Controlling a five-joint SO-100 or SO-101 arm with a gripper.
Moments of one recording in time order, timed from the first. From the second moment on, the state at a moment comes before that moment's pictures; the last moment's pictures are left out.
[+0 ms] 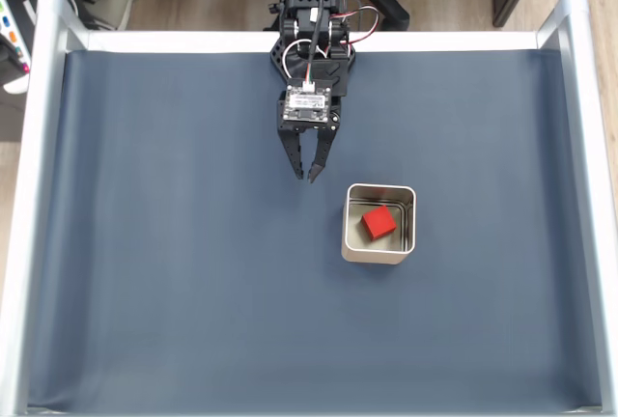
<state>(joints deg) -3.4 188.9 169.4 52.5 -84.9</state>
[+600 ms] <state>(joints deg) -5.4 191.4 179.7 60.0 -80.6</state>
